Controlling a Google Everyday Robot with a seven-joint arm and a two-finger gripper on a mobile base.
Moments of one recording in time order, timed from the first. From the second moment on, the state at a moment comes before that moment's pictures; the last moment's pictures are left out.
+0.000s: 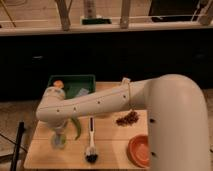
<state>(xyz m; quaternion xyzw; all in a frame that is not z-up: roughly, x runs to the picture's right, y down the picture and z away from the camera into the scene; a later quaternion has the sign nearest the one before) -0.237 0.219 0.707 -0.23 -0.25 -0.51 0.79</state>
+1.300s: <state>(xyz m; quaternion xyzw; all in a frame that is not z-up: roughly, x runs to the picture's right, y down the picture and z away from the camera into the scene) -0.241 0.242 0.709 -0.25 -0.25 -0.53 0.77</state>
